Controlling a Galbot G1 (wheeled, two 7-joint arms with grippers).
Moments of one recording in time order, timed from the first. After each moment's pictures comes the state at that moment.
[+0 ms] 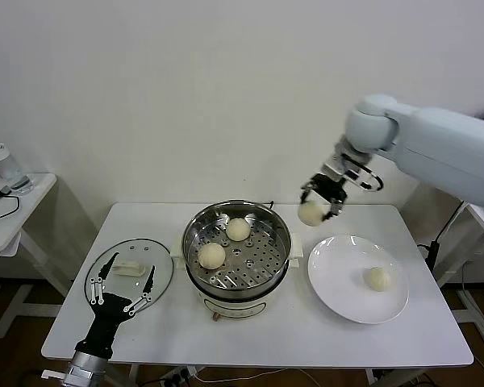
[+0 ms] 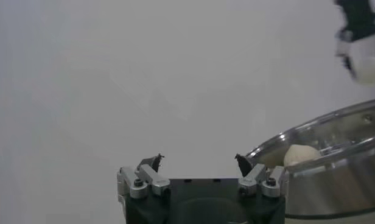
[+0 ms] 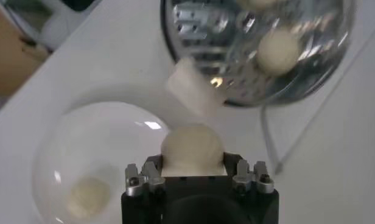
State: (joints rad) left arm 1.65 -1.18 -0.60 -2.00 0.08 -0.40 -0.05; right arm 0.78 0.92 -1.33 1.41 0.15 0.27 -1.22
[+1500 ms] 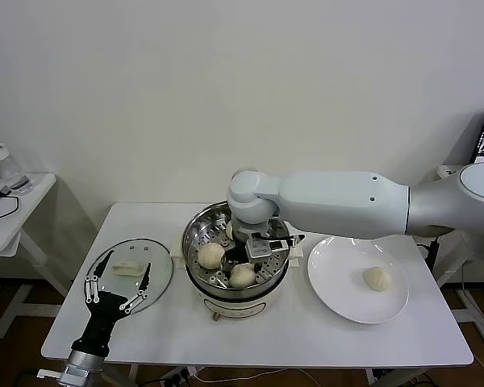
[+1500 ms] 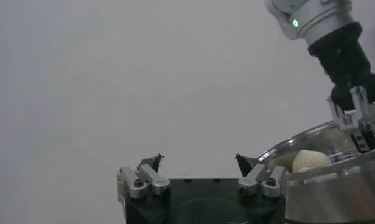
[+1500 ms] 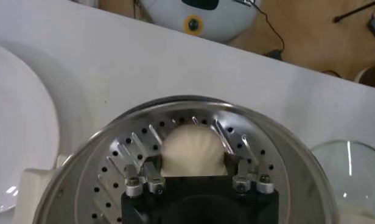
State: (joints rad) left arm 1.64 -1.18 -0.62 -1.99 0.07 -0.41 -0.05; right arm 0.54 1.21 -1.33 1.51 -0.23 0.62 -1.12
